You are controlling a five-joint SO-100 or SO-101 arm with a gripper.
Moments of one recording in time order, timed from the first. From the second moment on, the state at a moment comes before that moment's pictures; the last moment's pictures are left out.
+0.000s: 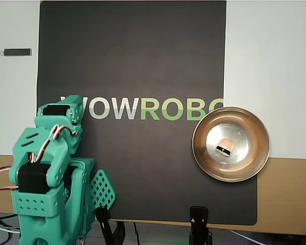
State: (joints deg) arm 1.6 176.5 154.8 66.2 -7.6
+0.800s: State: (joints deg) arm 3.3 192.3 176.7 47.5 -7.6
